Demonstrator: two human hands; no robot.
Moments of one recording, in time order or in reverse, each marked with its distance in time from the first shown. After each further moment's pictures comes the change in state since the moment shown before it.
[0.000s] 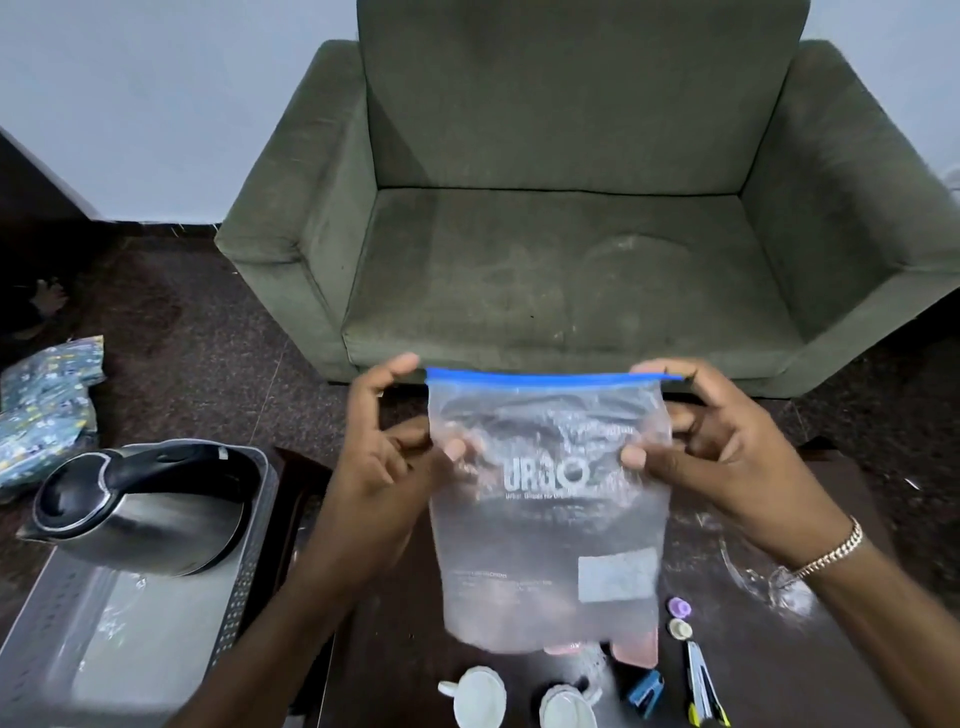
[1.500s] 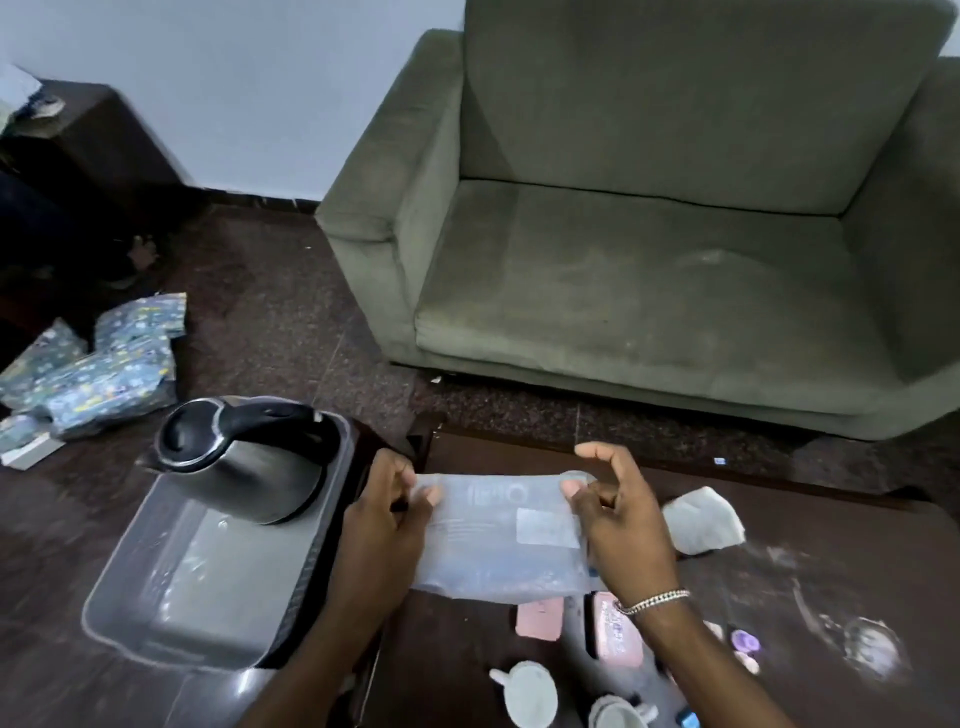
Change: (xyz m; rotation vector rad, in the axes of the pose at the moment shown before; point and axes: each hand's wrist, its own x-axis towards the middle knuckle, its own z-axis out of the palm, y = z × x) left_hand -0.054 -0.073 -0.095 0.703 0.381 -0.115; right_hand 0.027 0.118 0.133 -0.254 0.274 0.127
